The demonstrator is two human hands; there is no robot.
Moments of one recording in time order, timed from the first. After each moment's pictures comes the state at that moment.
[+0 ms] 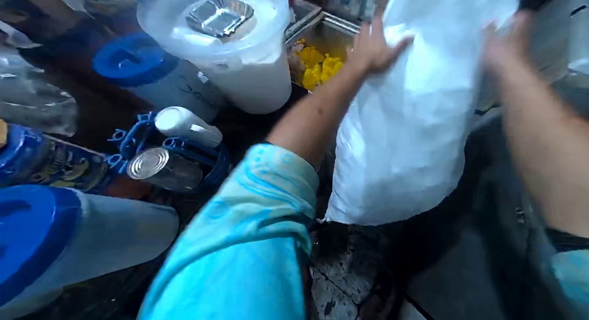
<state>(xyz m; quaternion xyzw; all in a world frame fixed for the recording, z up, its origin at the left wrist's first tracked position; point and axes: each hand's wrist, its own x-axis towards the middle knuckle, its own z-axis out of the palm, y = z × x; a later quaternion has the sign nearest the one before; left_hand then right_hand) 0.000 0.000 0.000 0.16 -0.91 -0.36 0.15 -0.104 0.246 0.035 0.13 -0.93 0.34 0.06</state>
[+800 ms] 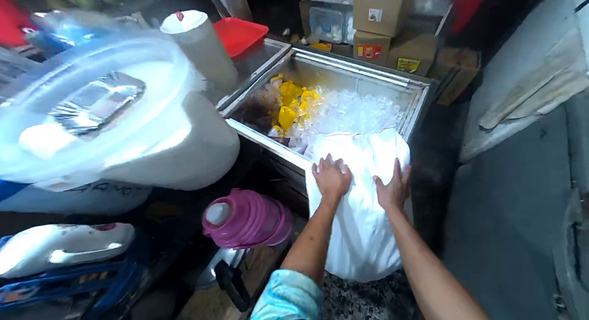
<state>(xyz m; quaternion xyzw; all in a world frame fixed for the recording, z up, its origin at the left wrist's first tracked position) -0.081 0.059 -0.286 0.33 -0.93 -0.18 0.02 -0.138 0.228 -0.292 0.01 -0.94 0.34 -0.05</state>
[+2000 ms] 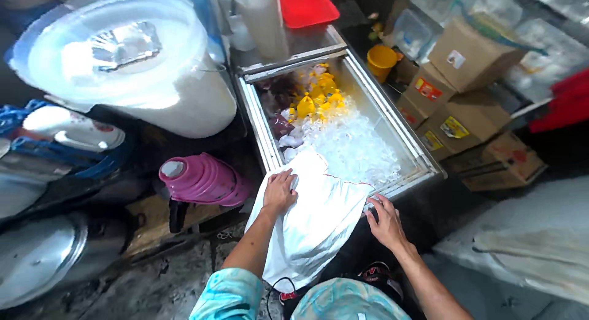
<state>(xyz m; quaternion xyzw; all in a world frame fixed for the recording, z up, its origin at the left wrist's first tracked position) -0.104 0.055 -0.275 0.48 -0.86 -0.16 -0.08 -0.406 0.293 -0.230 0.55 -0.80 0.16 -0.19</state>
